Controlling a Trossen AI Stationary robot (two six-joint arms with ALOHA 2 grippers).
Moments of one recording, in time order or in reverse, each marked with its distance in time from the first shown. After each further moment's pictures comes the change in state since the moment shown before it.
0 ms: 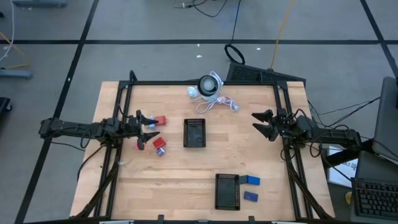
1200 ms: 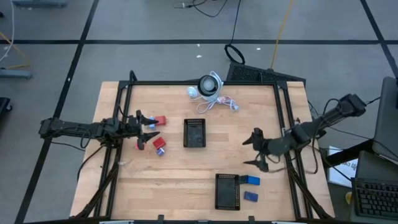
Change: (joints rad) left arm 0.000 0.000 0.000 0.000 0.000 0.000; right arm 0.569 0.896 0.604 -0.586 0.137 -0.181
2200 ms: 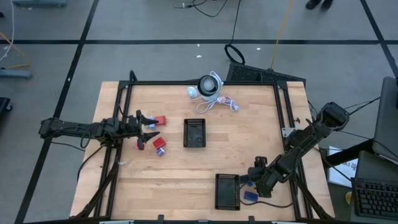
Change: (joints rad) left arm 0.000 0.000 0.000 0.000 0.000 0.000; right arm 0.289 0.559 0.063 -0.067 -0.207 0.432
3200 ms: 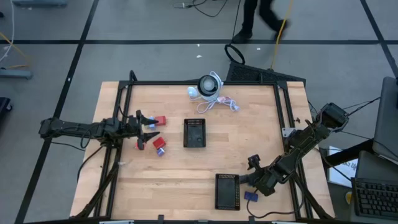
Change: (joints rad) left arm 0.000 0.000 0.000 0.000 0.000 0.000; right arm 0.006 0.015 0.000 0.022 0.091 -0.473
